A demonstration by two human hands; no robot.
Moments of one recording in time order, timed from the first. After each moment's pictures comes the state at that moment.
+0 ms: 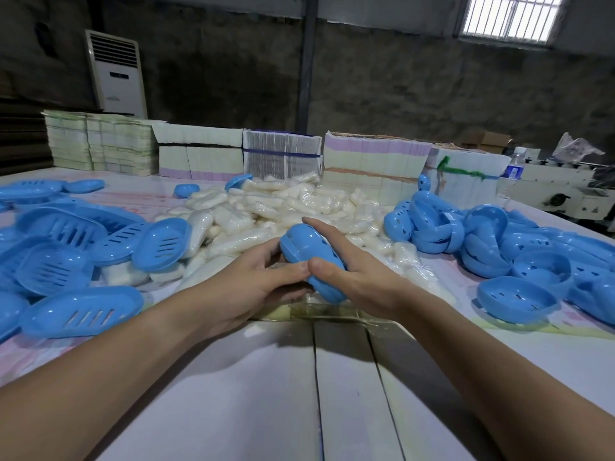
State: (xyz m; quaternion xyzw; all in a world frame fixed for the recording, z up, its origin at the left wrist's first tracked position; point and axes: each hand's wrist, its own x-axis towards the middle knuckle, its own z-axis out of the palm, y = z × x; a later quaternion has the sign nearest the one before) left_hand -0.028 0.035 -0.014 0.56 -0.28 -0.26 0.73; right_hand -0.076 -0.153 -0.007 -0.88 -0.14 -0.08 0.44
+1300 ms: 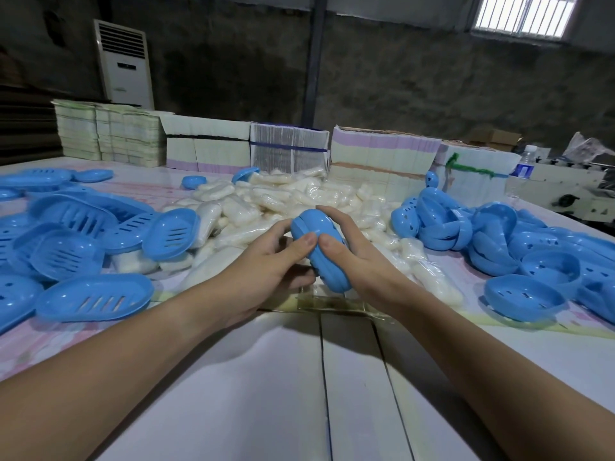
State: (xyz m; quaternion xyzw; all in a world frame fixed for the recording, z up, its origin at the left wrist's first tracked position) left_hand -0.031 0.029 -0.016 0.61 -0.27 -0.17 0.73; right_hand -0.068 -0.146 -0.016 -0.82 -0.14 -0.12 0.54
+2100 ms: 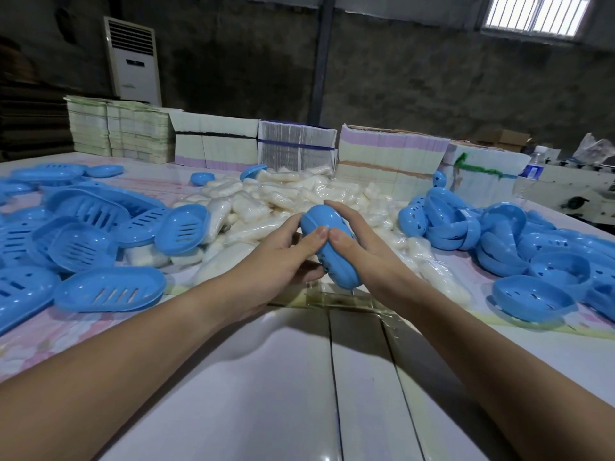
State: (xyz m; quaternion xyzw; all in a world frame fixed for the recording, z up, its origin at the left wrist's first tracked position) left_hand -0.036 0.032 -0.012 0.62 -0.31 -0.17 0.70; right_hand -0.075 -0.136 -0.009 -0.80 -0.15 -0.13 0.57
